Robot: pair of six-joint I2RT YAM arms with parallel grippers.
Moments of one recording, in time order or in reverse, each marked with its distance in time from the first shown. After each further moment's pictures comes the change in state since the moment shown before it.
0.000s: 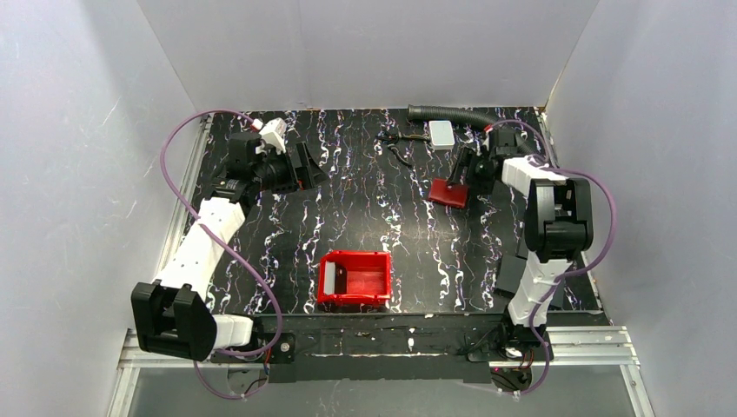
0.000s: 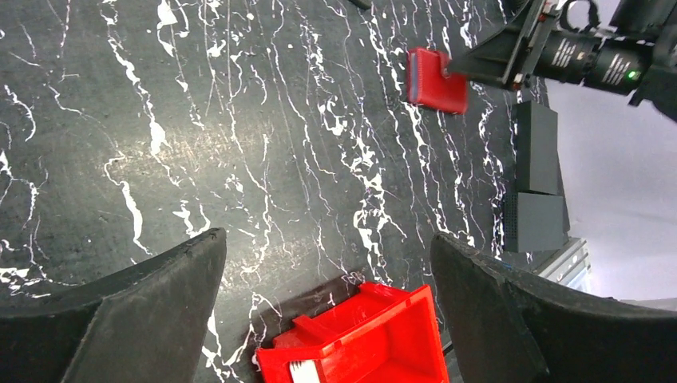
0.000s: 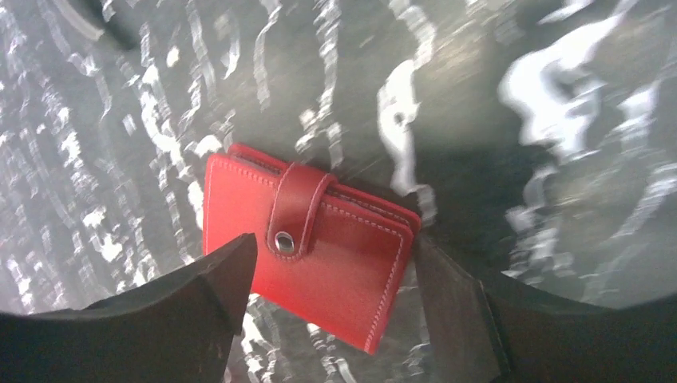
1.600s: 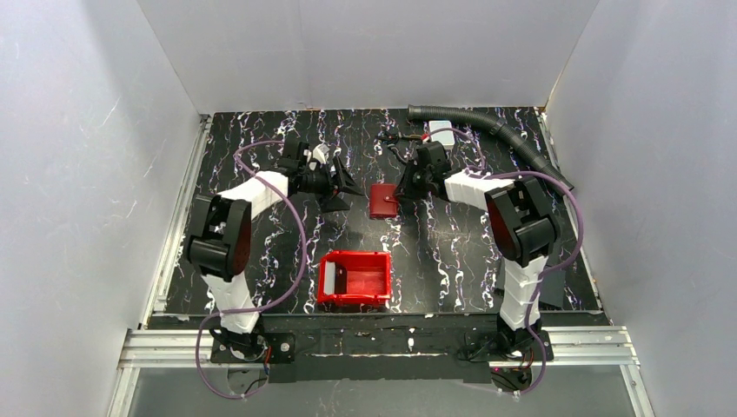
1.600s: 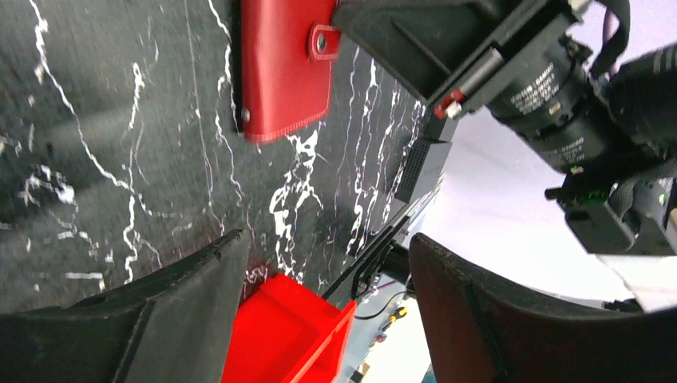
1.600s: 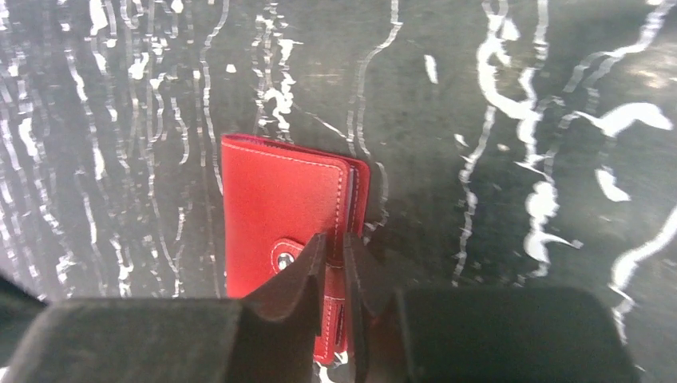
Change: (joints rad) left arm -0.108 0.504 0.062 0.162 0.304 -0.363; right arm 0.417 0.018 -0.066 0.263 0.132 0.328
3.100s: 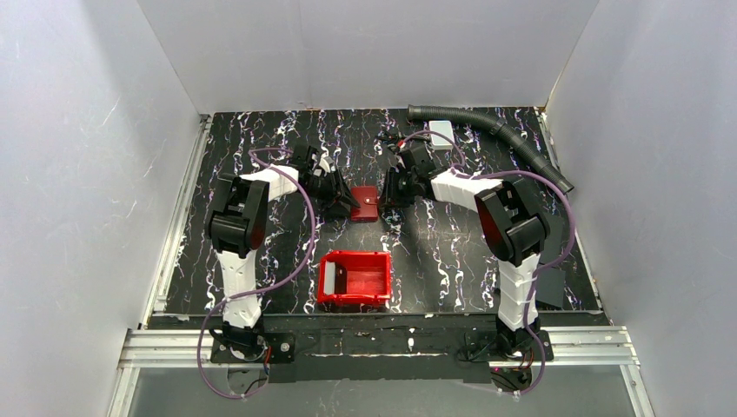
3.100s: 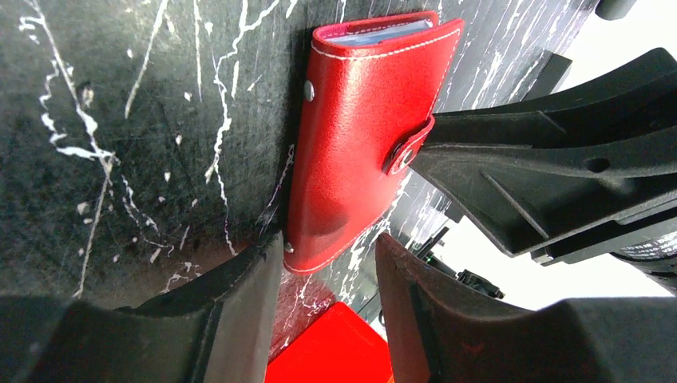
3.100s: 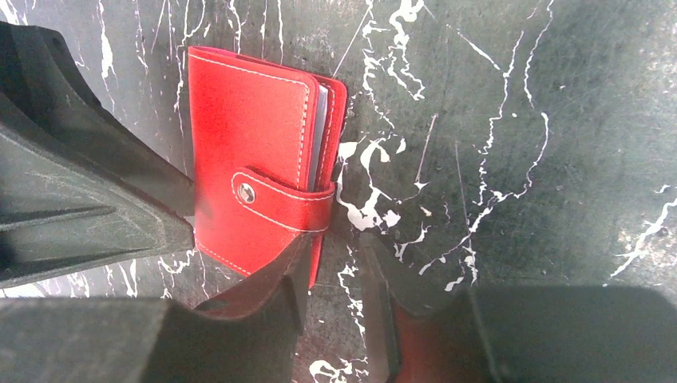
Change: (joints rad) left arm 0.006 0.283 0.158 -0.119 -0.045 0.076; right arm 0.082 0.050 0.072 -0.099 -0.126 -0.080
